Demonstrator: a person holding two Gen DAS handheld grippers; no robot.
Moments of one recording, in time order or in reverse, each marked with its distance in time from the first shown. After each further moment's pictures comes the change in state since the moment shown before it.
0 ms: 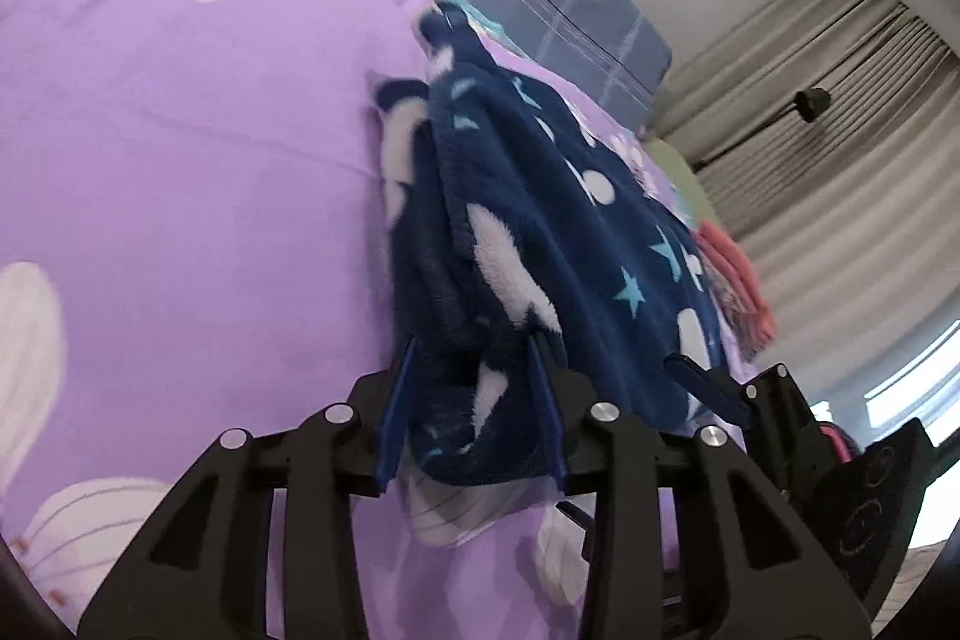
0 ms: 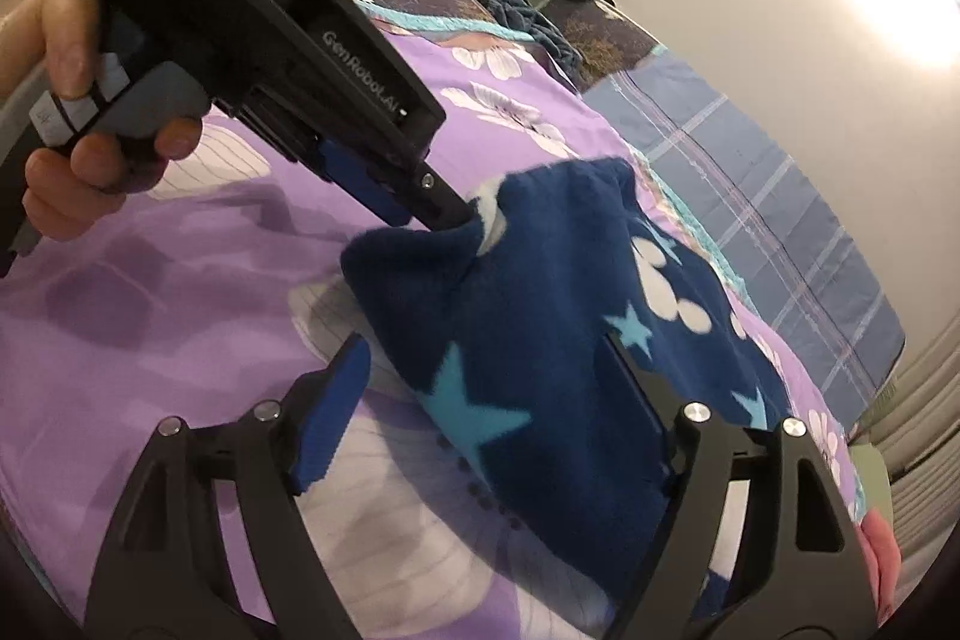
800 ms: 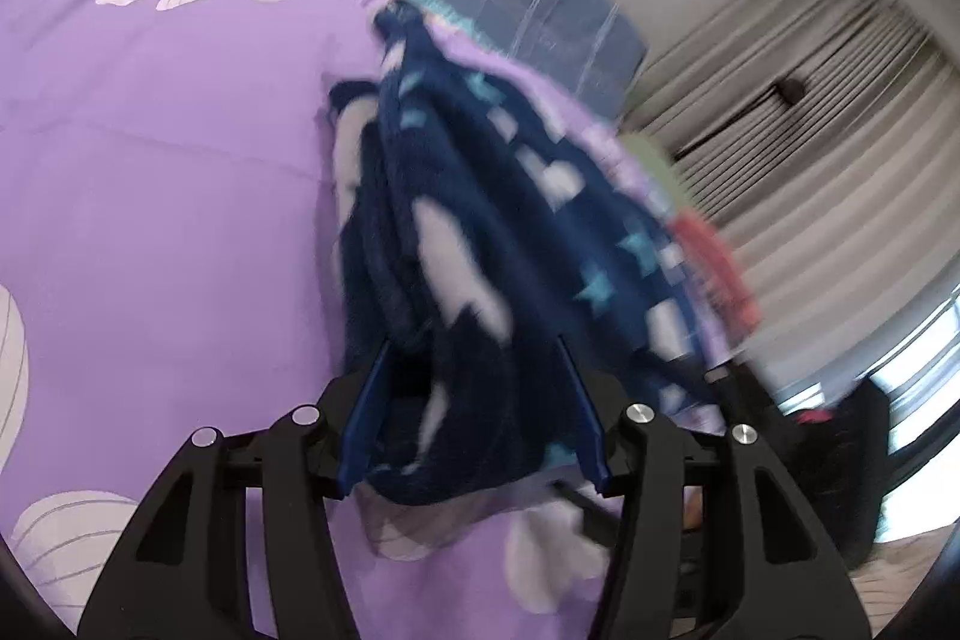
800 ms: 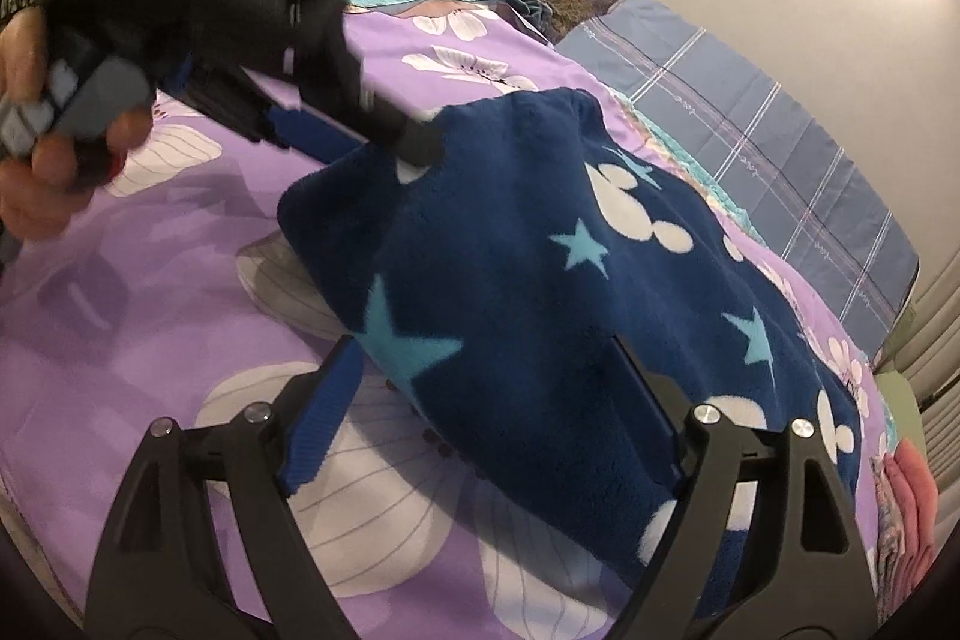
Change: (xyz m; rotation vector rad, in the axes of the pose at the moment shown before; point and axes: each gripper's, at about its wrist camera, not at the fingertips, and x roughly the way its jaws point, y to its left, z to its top) left arm 0.011 -0.019 0.001 0.060 0.014 -0.005; right arm 0.002 -0.021 -0.018 0.125 0.061 0.026
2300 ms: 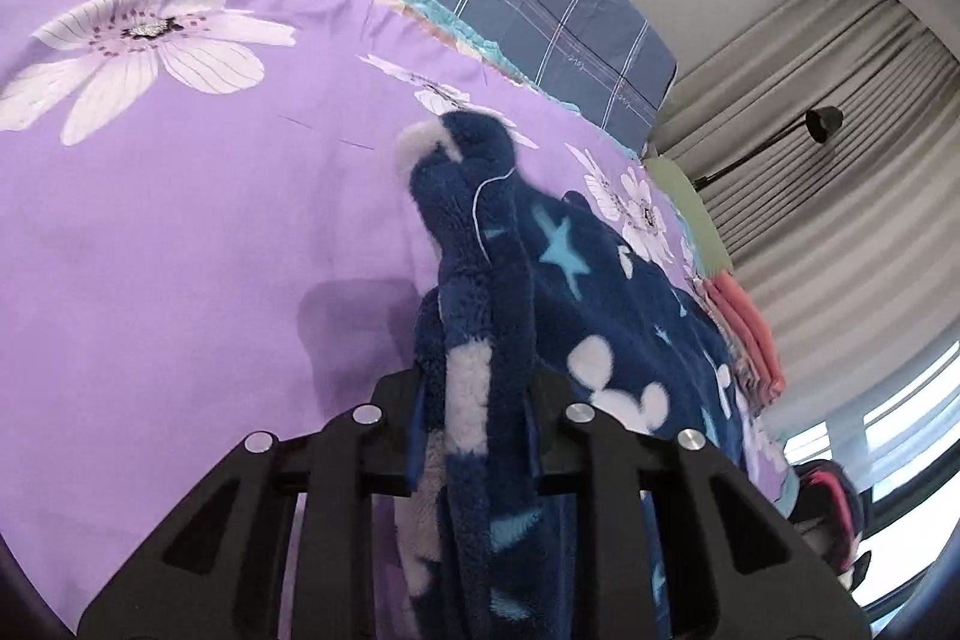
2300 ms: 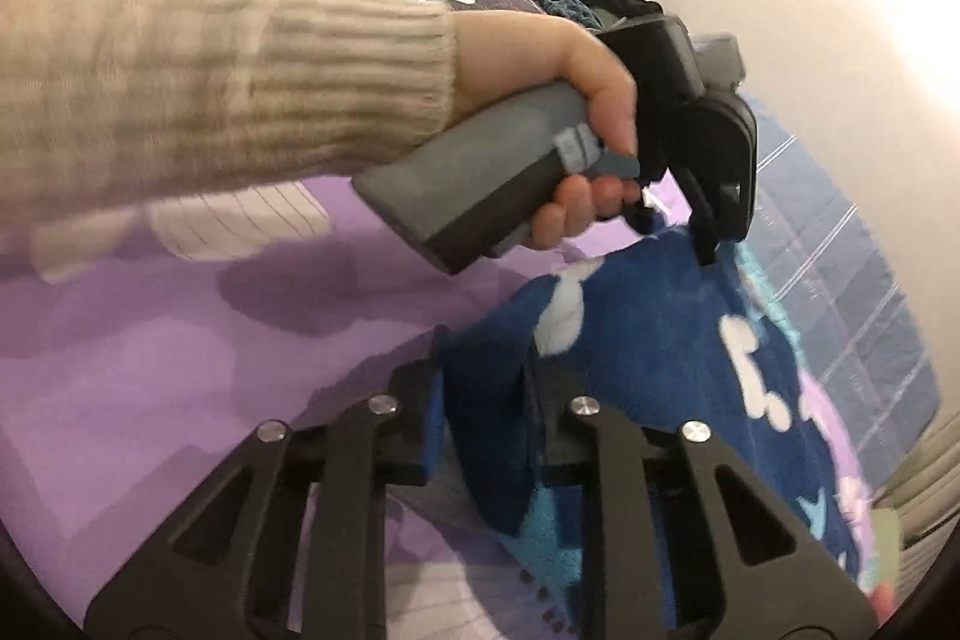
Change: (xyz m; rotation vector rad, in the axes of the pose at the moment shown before) left arm 0.054 0.041 0.126 -0.027 0.006 0.007; right arm 0.023 0.064 0.040 -0.222 -0.089 0.155
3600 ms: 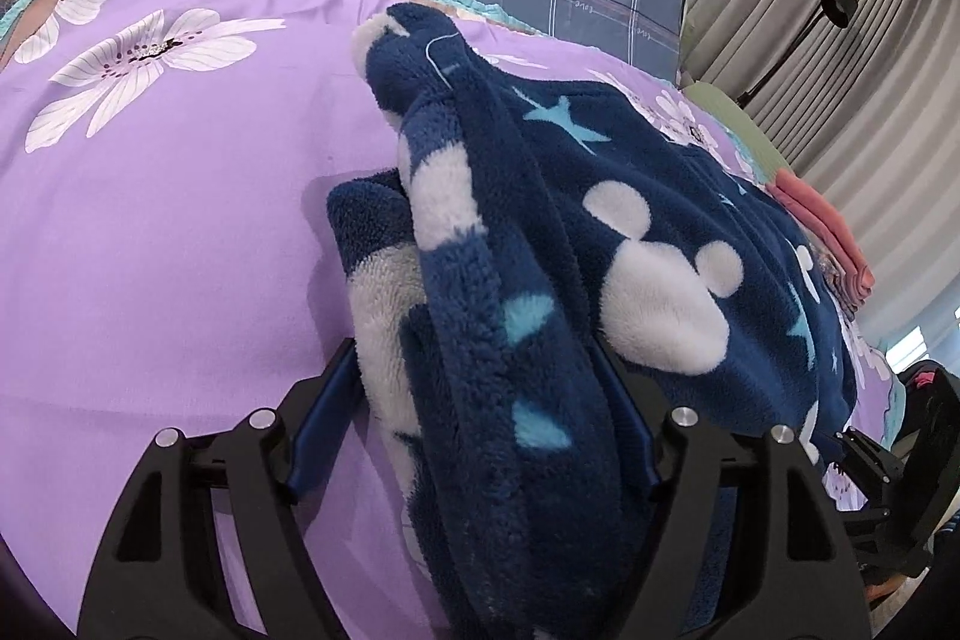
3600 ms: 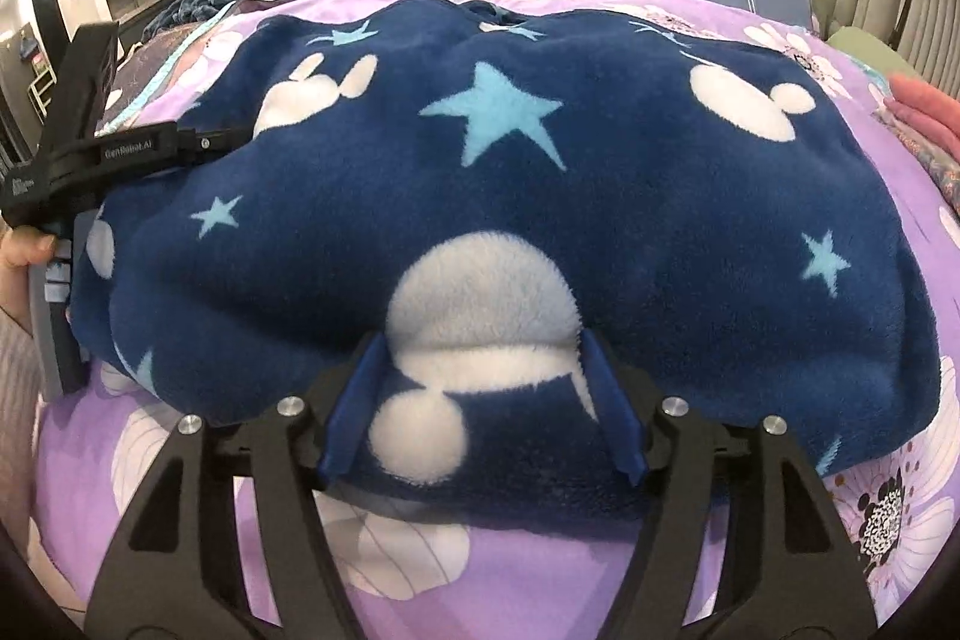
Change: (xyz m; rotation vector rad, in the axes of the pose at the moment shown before) left arm 0.020 -0.029 -0.050 0.212 0.017 0.192; right arm -0.038 -0.144 -0.140 0.948 0.243 -0.225
